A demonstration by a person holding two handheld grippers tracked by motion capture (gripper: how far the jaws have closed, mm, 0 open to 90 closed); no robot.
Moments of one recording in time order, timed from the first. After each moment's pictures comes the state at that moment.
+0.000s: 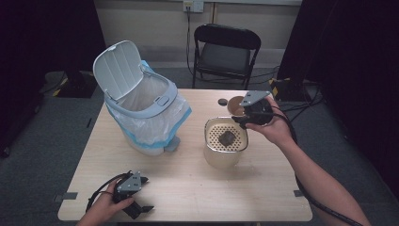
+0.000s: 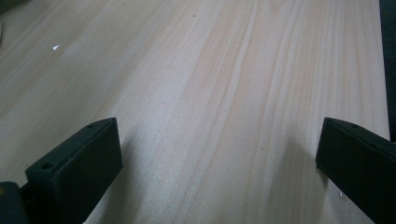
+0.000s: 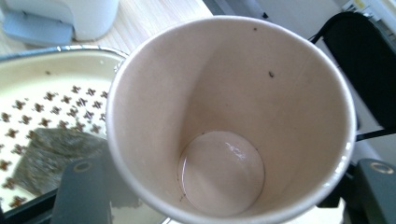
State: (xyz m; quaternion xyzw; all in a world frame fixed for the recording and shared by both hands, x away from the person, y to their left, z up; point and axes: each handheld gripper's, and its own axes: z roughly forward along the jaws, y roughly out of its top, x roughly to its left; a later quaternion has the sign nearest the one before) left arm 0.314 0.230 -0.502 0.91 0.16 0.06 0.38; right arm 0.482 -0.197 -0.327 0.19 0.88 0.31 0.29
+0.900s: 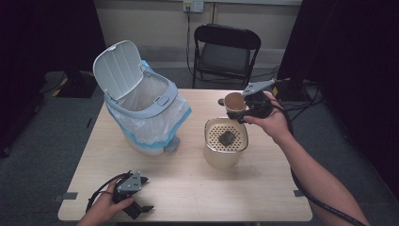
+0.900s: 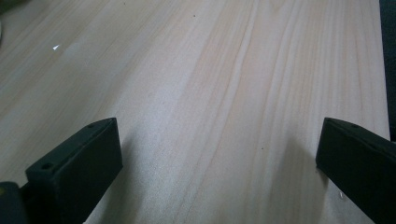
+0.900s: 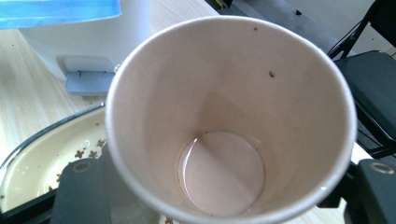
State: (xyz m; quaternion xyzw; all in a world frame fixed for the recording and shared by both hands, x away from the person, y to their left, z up) left arm 0.314 0.230 -0.502 0.91 0.16 0.06 0.38; right arm 0.493 -0.194 -0.314 0.24 0.87 0.38 0.20
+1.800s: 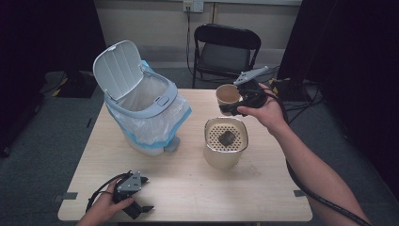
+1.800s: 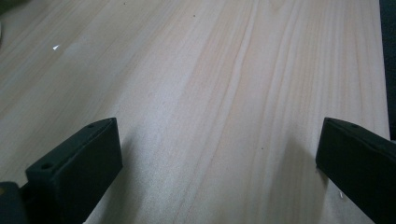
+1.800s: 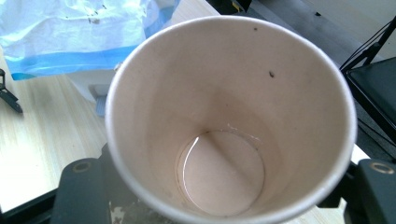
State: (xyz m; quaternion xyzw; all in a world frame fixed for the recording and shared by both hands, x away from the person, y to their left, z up) left arm 0.314 0.230 -0.503 0.91 0.16 0.06 0.38; right arm 0.498 -0.169 -0.280 0.24 0.88 0.38 0.16
